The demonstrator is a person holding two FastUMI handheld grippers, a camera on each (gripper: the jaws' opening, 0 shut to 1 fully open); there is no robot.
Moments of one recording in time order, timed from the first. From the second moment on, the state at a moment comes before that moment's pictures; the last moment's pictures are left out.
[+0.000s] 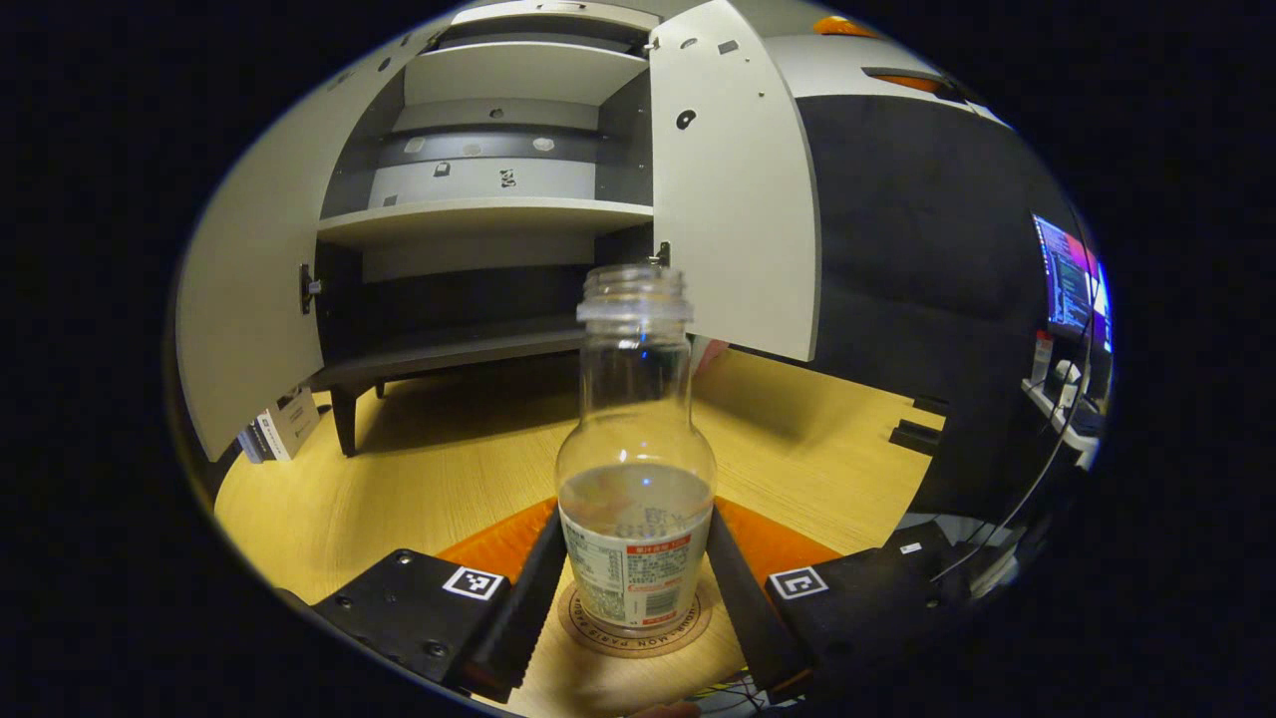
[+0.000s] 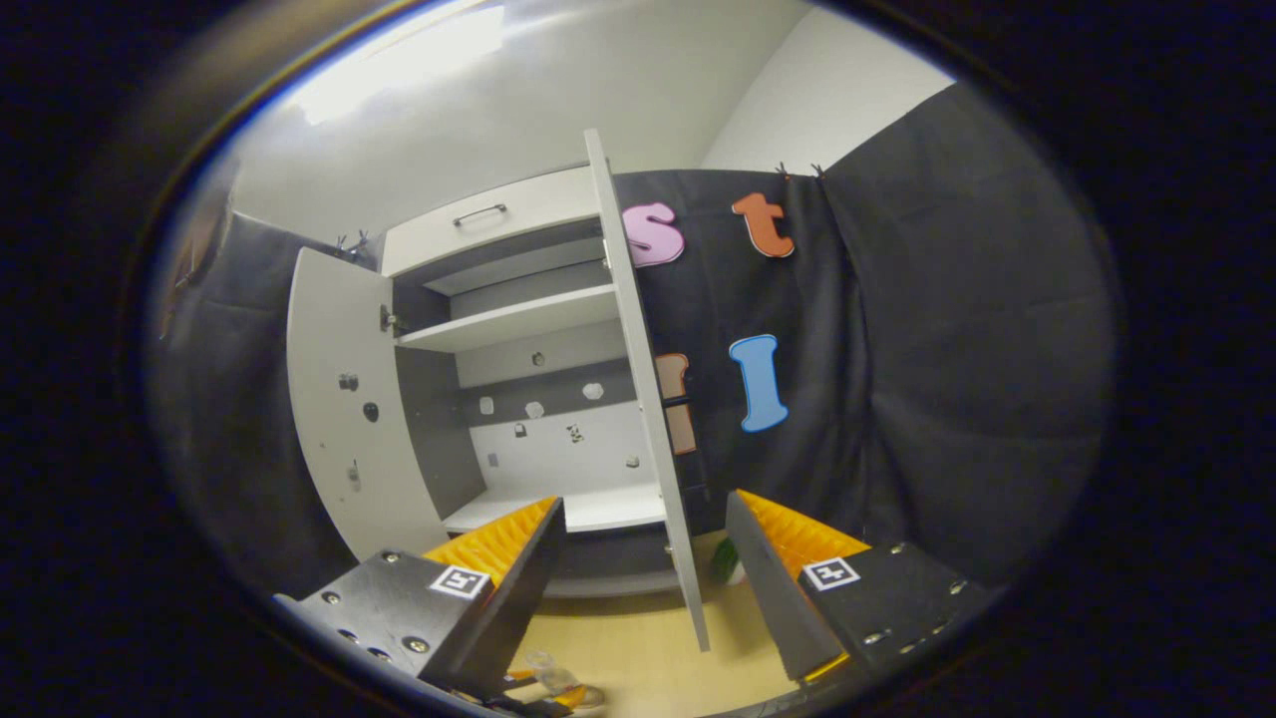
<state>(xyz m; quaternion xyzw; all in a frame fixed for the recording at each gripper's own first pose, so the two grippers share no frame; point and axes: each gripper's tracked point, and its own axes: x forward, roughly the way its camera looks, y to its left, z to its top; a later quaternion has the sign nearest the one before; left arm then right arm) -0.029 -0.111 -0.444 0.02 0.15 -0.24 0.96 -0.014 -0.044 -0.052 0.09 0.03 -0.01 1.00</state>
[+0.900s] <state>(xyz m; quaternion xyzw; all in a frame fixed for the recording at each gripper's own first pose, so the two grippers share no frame) -0.045 -0.066 -0.297 0.03 0.17 -0.19 0.97 0.009 -0.142 -0.053 0.01 0.01 -0.06 1.00</state>
